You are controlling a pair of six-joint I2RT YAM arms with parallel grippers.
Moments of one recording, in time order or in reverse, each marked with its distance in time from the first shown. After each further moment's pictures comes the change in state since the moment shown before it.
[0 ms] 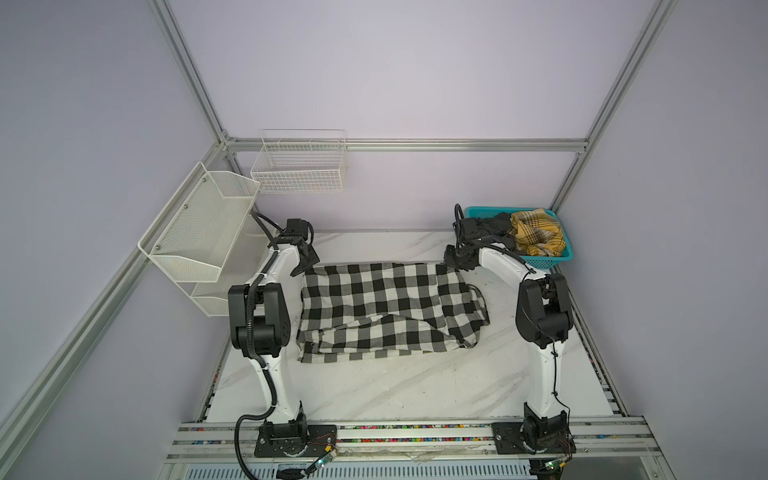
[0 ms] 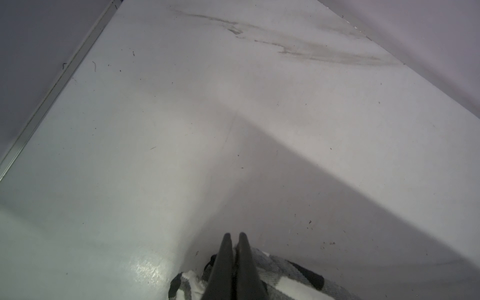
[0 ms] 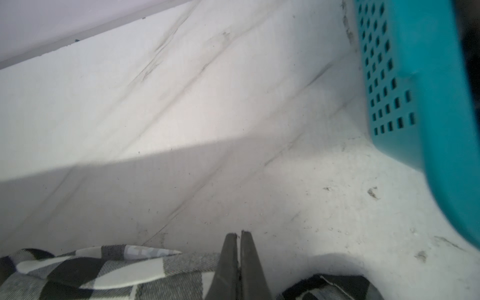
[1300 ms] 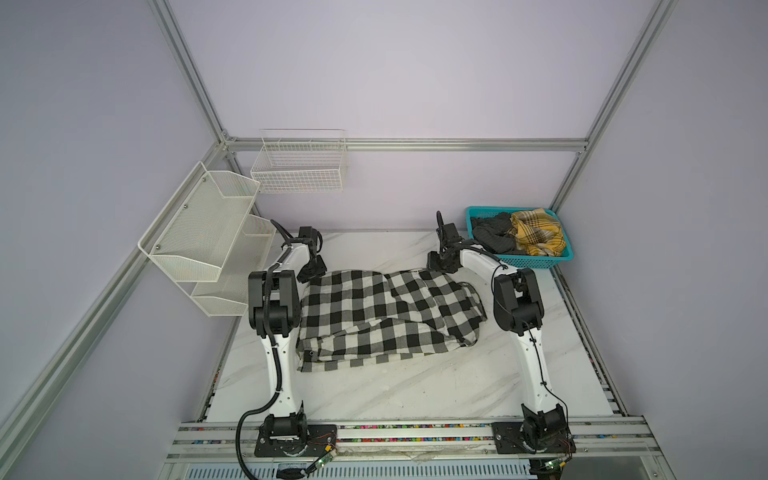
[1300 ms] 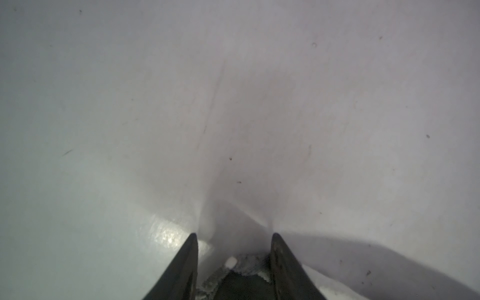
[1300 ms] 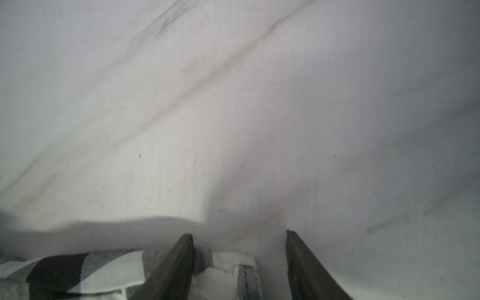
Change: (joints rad) left arm -0.016 0.256 0.177 -0.112 0.021 0.029; right arm 0.049 0.252 0.211 -0.005 -0.079 -0.097
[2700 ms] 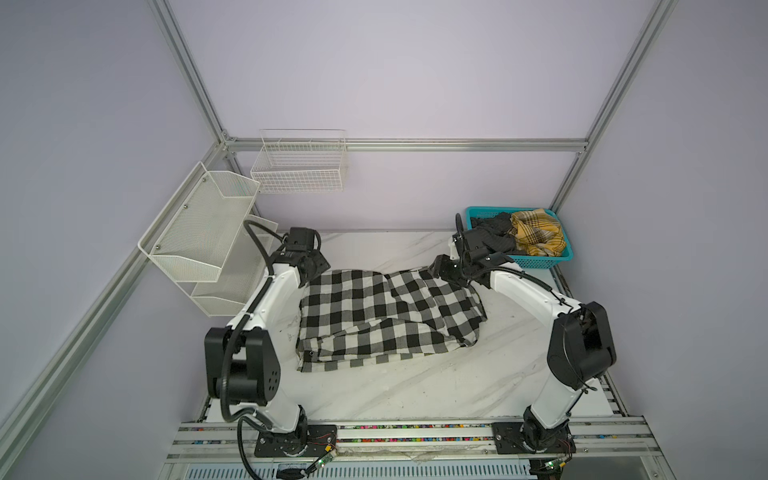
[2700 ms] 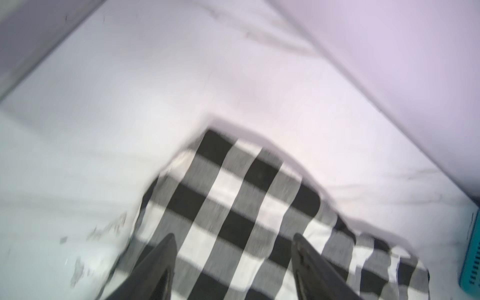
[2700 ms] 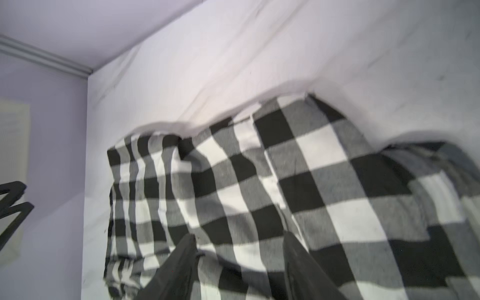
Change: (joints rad) left arm -0.089 -0.581 -0.378 0.119 -0.010 -0.167; right arm 0.064 -0.600 -0.513 0.101 -0.096 0.272
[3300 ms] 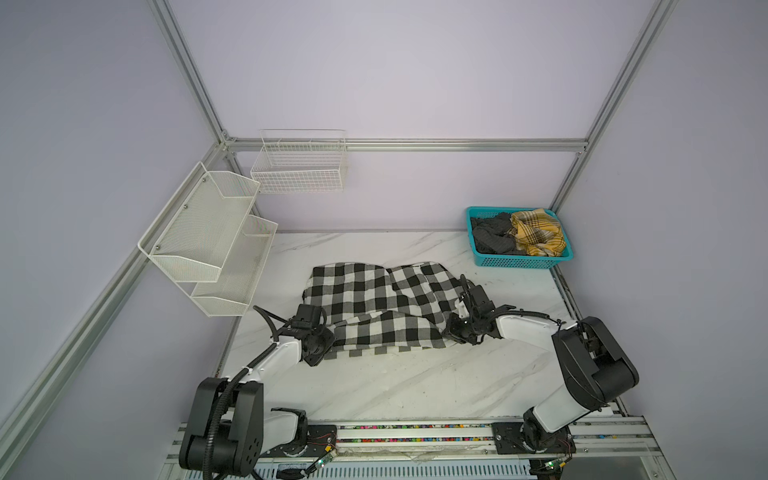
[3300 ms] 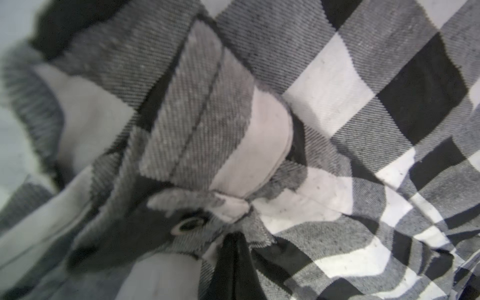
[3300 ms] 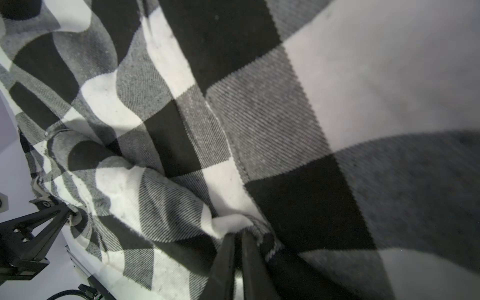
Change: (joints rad) left arm -0.067 -0.468 -0.951 0.219 0.241 -0.362; right arm 0.037 -0.222 -0.732 0.248 -0.182 0.116
